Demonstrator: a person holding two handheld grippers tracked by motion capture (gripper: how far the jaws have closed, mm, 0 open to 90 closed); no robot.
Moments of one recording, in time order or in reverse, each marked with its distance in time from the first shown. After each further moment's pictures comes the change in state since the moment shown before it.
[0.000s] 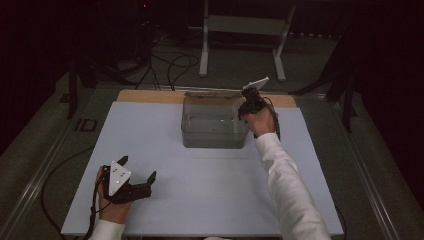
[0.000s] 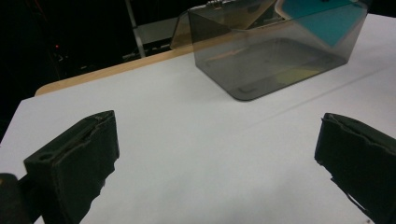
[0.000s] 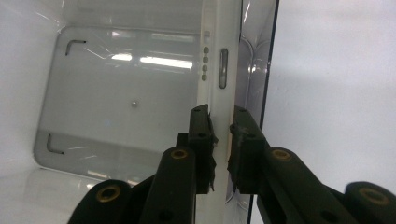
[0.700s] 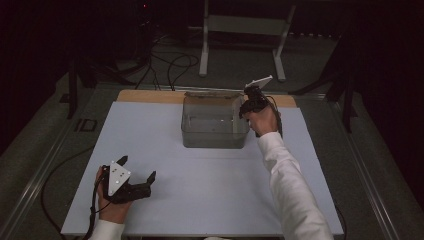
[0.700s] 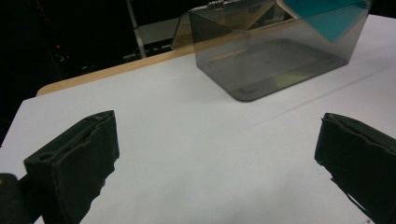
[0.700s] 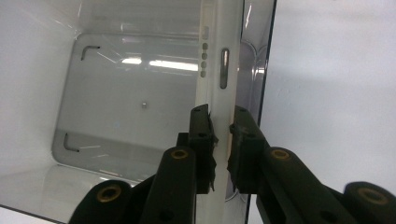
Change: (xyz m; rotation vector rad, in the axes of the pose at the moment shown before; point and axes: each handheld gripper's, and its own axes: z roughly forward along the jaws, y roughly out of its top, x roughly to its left) left arm 0.000 0.000 0.000 -0.003 0.003 -0.002; right arm -0.004 0.001 -0.011 -0.012 0.039 0.019
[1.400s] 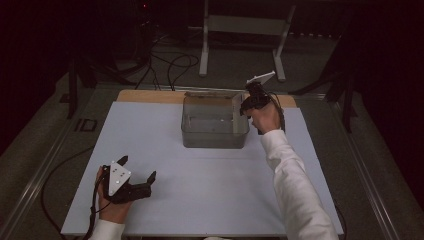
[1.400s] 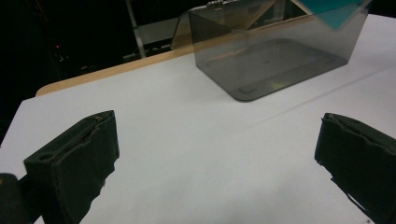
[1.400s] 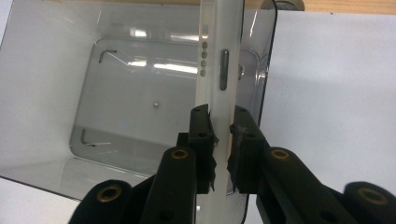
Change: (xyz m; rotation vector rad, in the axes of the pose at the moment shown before) left arm 0.000 0.000 0.000 -0.001 0.000 0.000; right arm 0.003 0.004 -0.019 -0.018 0.022 -0.022
